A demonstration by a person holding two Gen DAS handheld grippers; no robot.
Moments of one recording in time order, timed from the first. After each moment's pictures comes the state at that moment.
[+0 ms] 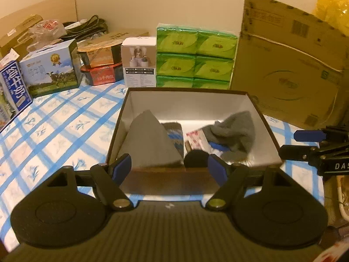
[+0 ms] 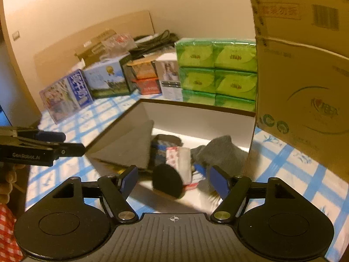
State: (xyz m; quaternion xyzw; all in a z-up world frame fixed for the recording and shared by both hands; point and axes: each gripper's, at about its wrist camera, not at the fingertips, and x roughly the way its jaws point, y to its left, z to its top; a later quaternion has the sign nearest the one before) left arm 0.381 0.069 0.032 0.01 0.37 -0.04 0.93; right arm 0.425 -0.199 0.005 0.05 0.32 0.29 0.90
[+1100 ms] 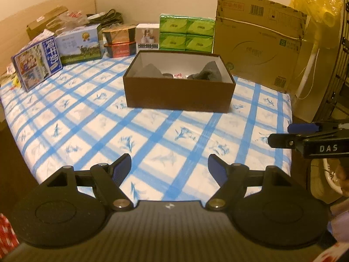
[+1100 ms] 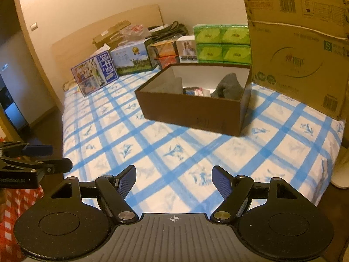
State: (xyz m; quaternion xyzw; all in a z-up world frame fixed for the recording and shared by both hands) left arm 0.101 0.026 0.037 -0.01 0.38 -0.01 0.93; right arm 0.180 -0.231 -0.001 0.05 0.35 0.29 0.89
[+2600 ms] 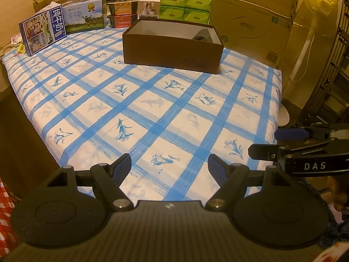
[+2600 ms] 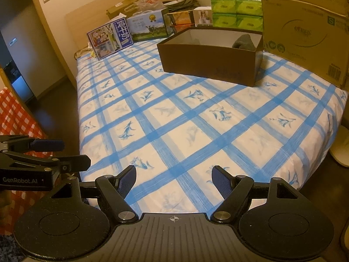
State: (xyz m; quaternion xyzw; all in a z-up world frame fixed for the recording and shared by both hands) left arm 0.008 -0.004 -0.005 -0.04 0.42 0.00 0.91; right arm 0.075 -0.223 -0.044 0.01 0.39 0.31 0.87
